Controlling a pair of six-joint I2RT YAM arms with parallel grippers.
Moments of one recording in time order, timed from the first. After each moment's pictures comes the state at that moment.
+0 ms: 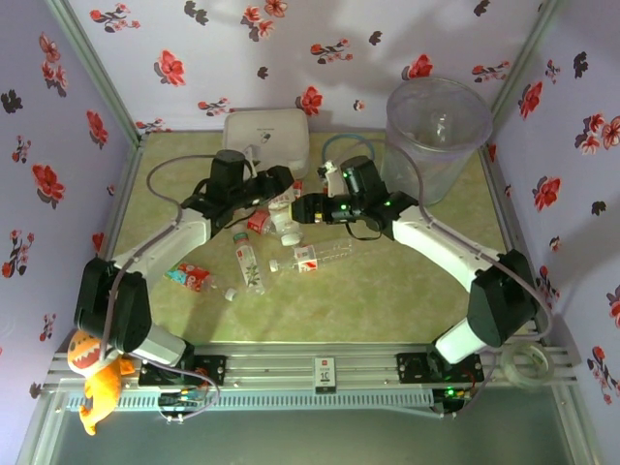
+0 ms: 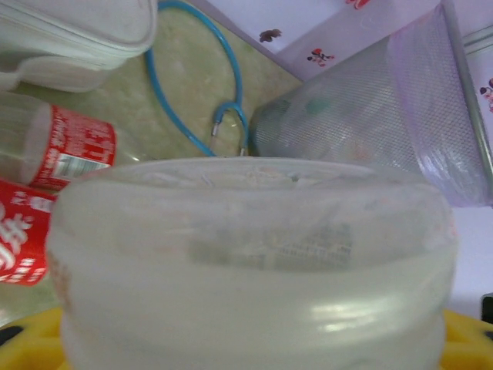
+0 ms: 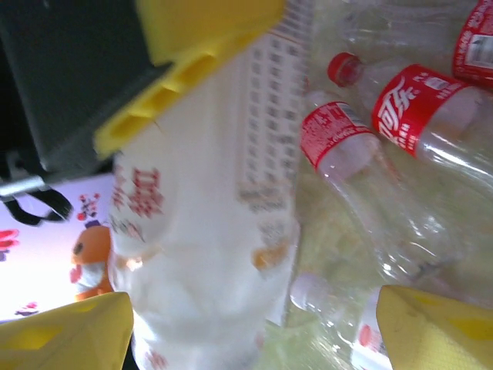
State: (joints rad) left arm -0.48 1.51 1.11 -0.06 0.33 -0.87; right arm 0.64 1.54 1.21 -0.29 -0.55 0.56
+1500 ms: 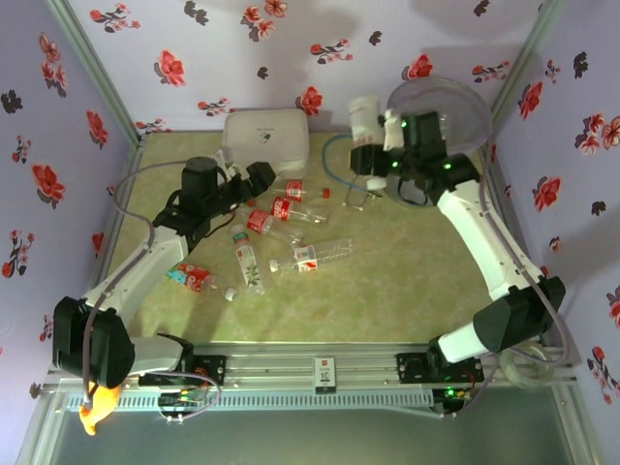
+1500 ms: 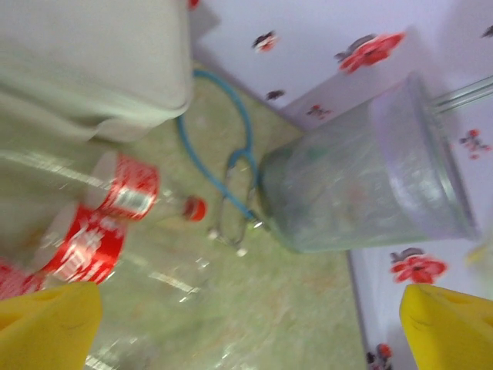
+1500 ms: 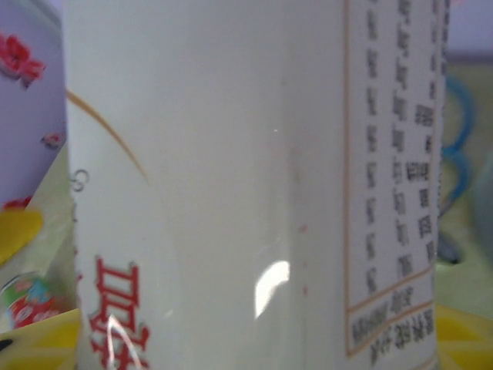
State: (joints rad) left arm -0.39 1.28 0.99 -0.14 0.26 -0.83; right arm 0.35 1.47 1.60 -0.73 -0.24 0.24
